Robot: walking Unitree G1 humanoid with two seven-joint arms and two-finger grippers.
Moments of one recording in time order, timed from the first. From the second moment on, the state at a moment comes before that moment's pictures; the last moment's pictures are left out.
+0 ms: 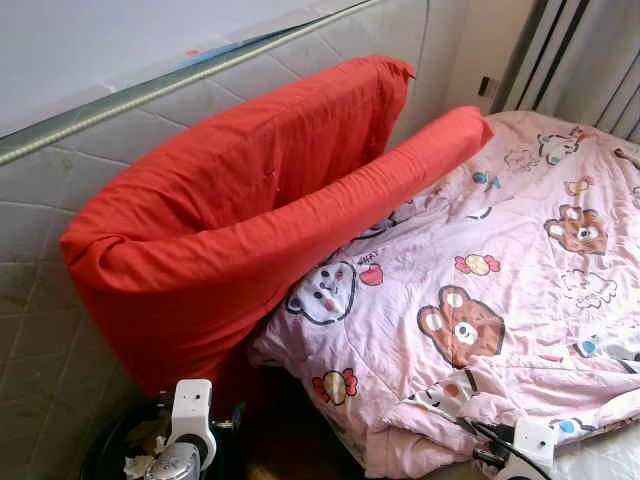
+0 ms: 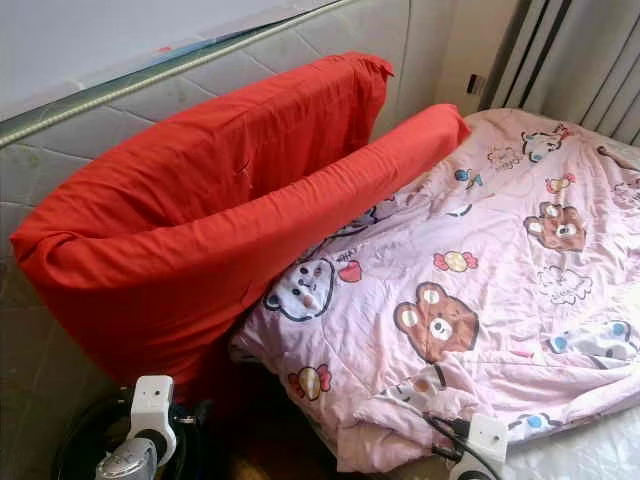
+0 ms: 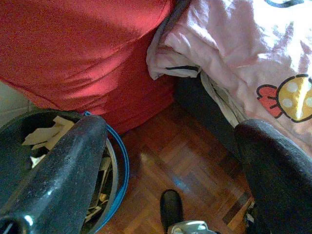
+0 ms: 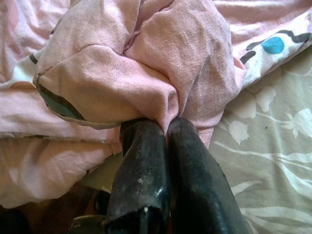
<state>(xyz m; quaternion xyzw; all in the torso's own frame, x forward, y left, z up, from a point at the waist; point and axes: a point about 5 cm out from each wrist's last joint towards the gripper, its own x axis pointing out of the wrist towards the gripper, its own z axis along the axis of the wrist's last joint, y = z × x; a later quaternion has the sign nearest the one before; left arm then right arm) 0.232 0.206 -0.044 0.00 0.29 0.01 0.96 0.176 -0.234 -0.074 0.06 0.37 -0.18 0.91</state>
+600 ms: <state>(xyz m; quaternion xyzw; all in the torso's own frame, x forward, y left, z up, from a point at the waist) 0.231 0.207 -0.044 0.00 0.29 0.01 0.96 0.174 -0.230 -0.075 0.06 0.37 -0.18 0.91</state>
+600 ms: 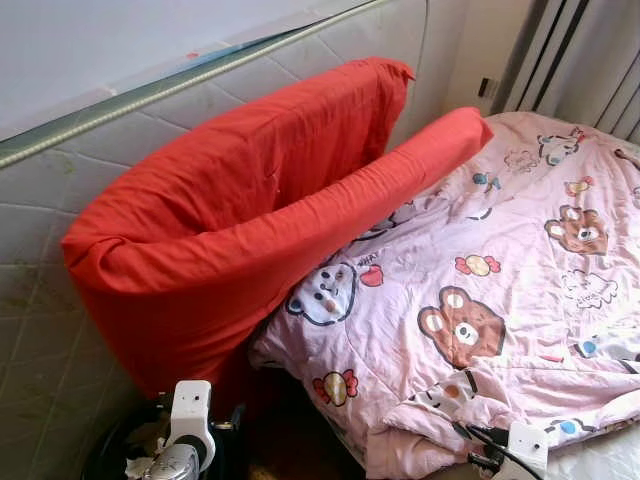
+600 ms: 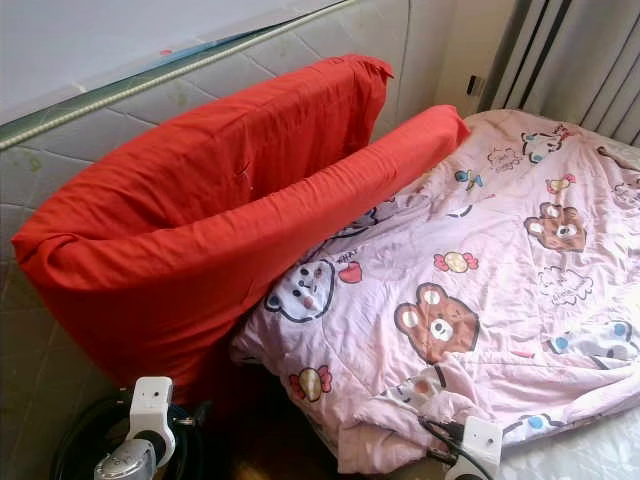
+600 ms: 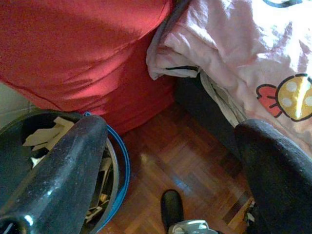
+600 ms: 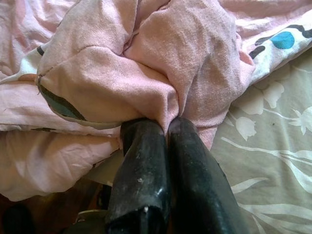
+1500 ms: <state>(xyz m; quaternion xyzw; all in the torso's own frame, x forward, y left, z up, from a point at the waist) 0.231 0.209 -0.044 0.00 0.29 0.01 0.96 0.187 -0.235 -0.067 0.04 0.35 -0.20 0.91</state>
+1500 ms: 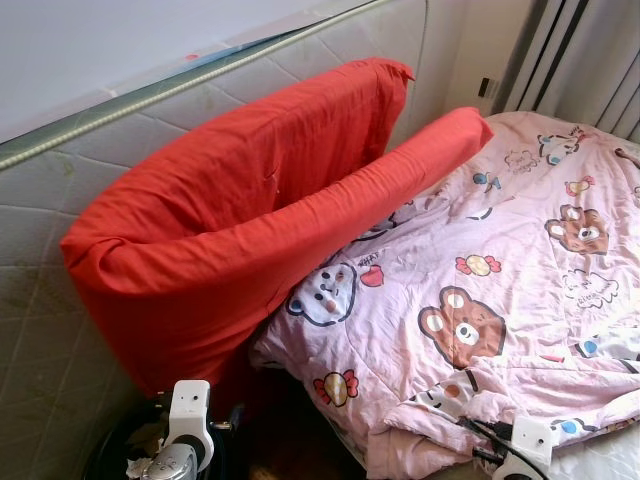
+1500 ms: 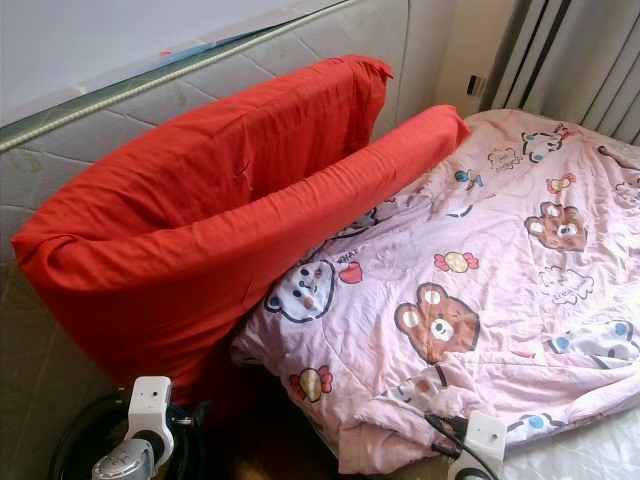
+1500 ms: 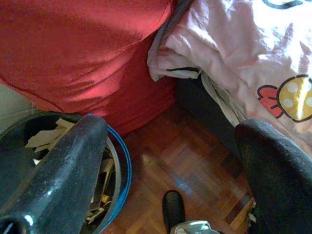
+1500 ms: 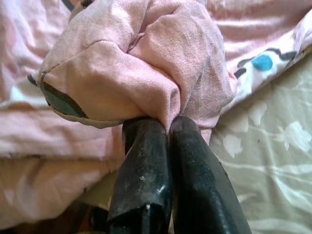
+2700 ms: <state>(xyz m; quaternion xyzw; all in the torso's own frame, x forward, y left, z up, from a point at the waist) 0.233 0.209 -0.041 -0.01 0.27 0.01 0.96 0.233 -0.254 -0.028 0.00 0.24 -0.25 0.94</state>
